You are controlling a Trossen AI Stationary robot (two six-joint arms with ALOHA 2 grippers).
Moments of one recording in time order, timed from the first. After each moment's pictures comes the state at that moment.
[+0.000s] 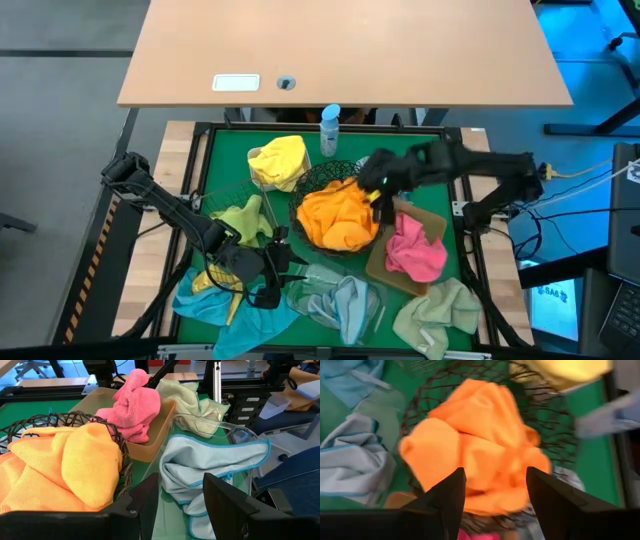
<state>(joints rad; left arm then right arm) -0.56 1.47 1.11 -0.19 -0.44 -0.29 0.06 1.59 1.84 -1.32 0.10 0.06</state>
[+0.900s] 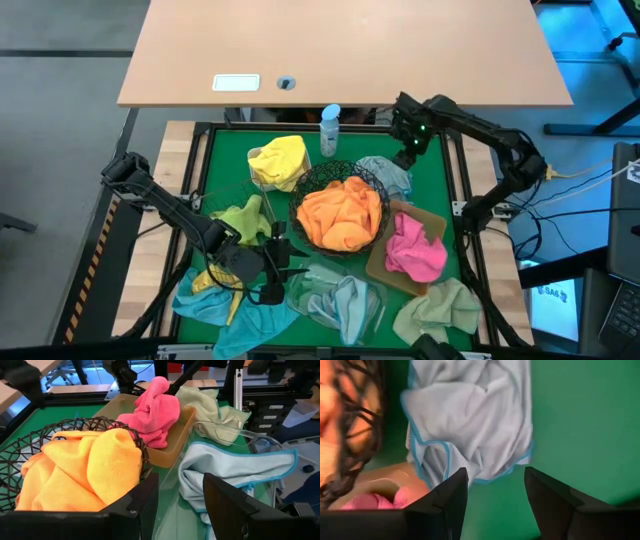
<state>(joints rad) -0.56 1.47 1.11 -0.19 -0.54 -0.29 -0.80 1.58 1.24 -1.21 -0.20 -0.16</state>
